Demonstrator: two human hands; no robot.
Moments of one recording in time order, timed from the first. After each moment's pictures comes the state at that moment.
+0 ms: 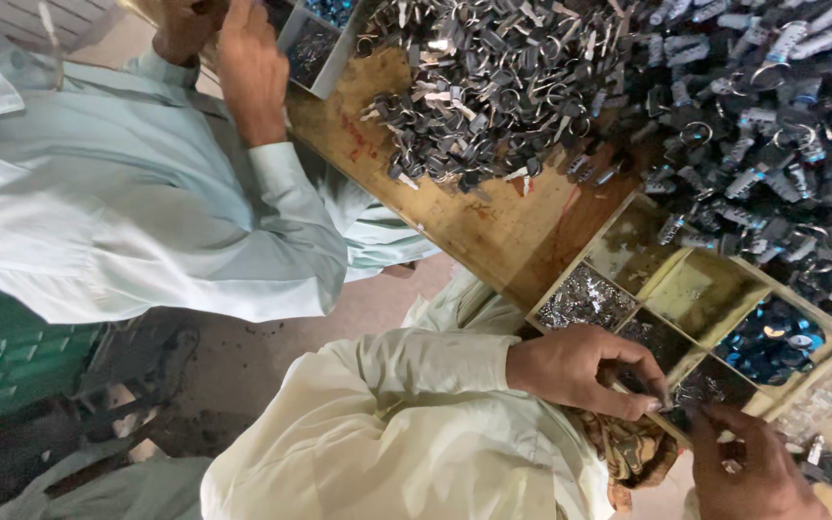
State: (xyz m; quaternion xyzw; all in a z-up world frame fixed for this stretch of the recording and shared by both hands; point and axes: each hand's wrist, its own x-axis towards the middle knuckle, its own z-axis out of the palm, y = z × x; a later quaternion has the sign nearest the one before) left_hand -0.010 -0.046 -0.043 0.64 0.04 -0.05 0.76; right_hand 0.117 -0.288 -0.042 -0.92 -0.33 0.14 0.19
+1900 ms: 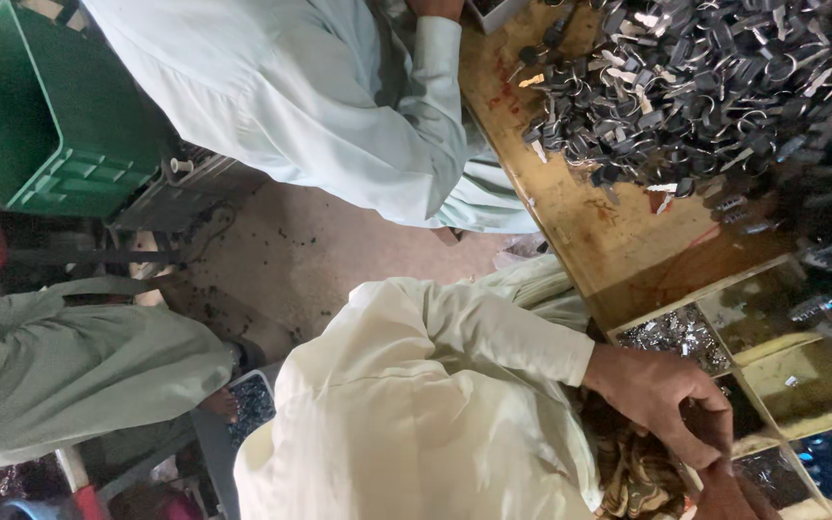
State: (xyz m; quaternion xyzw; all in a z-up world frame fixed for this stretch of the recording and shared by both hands) left_hand 0.007 -0.057 -0.104 0.59 -0.03 0.01 0.81; right_hand 0.110 -0.242 -0.054 -0.82 -0.38 0.09 0.41
